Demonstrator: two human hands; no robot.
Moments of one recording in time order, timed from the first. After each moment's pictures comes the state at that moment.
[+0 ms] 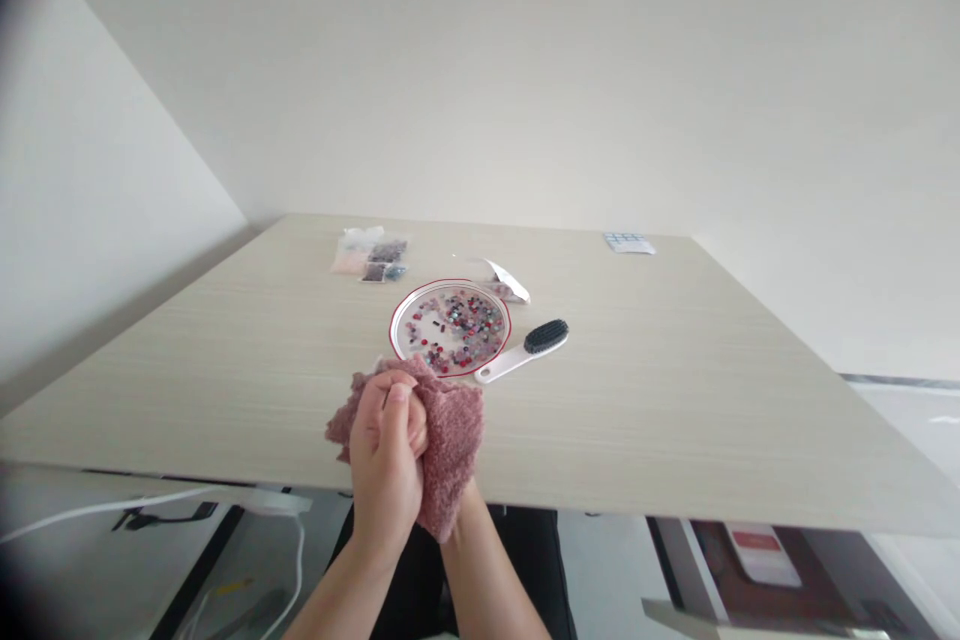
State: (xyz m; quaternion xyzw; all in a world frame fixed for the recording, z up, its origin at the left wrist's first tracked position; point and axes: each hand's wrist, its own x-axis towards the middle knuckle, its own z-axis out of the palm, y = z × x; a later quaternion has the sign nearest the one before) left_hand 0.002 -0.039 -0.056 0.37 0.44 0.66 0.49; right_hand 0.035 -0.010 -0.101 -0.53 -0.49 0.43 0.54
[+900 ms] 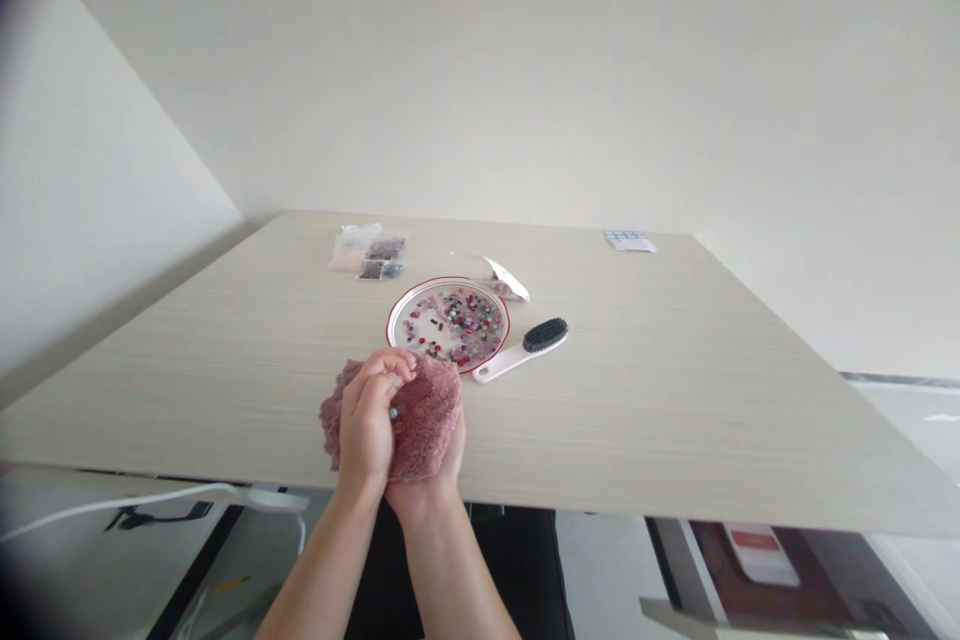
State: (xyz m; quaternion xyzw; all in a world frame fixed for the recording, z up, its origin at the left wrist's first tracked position) left_hand -0.025 -0.002 -0.068 0.47 0.46 0.64 0.39; right_hand 0.018 -0.014 -0.082 -0.19 -0.05 0.74 0.64
